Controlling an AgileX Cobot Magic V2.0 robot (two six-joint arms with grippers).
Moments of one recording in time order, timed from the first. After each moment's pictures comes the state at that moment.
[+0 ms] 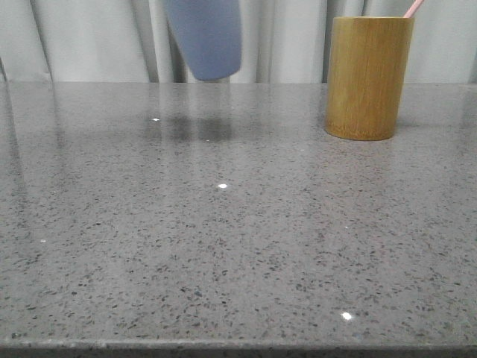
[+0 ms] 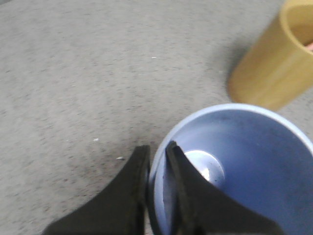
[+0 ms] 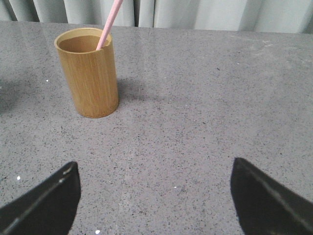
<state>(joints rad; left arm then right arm) -0.43 1.76 -1.76 -0.36 0.88 0.30 0.03 0.38 -0.74 0.04 0.80 0.03</state>
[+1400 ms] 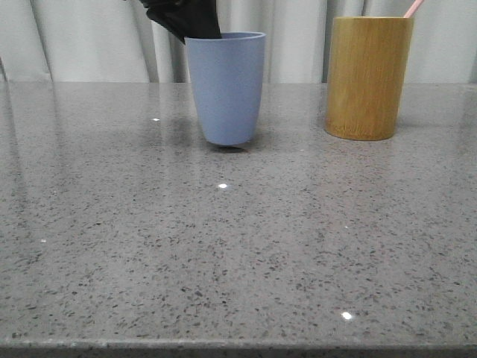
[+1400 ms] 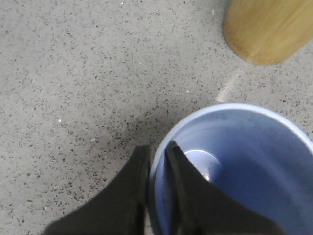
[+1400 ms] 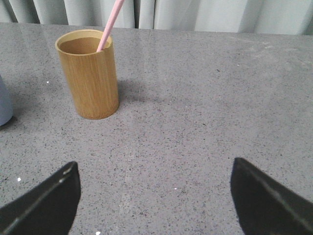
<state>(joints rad) -0.51 1.87 -1.76 -0.24 0.90 0.30 0.03 0.38 -0.74 0.04 0.79 0.03</state>
